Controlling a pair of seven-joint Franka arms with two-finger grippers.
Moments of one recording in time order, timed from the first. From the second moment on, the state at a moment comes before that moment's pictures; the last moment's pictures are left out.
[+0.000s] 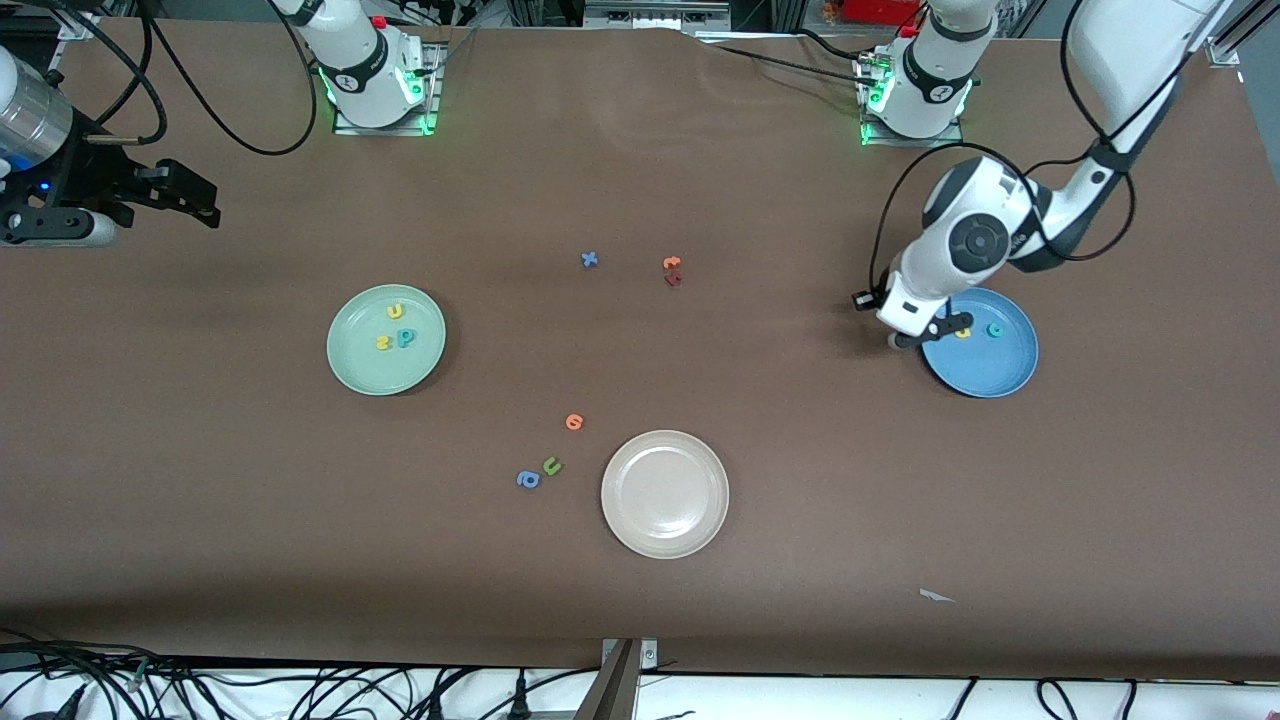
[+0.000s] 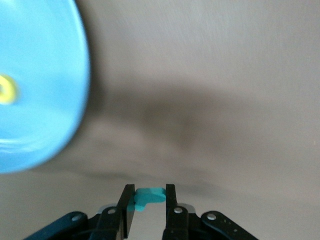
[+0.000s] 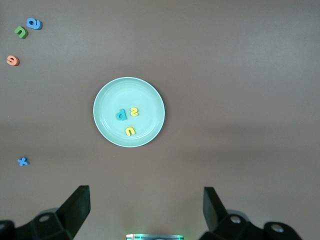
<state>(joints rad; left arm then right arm) 0.60 0.39 -0.81 -2.31 0.33 2.30 -0.78 0.06 -0.06 0.00 -1.70 -0.02 1.56 0.04</state>
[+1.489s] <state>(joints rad) 0.80 0.46 -0.81 -2.13 0.33 2.10 -0.44 0.06 -0.06 0.00 -1.70 -0.02 1.54 0.04</state>
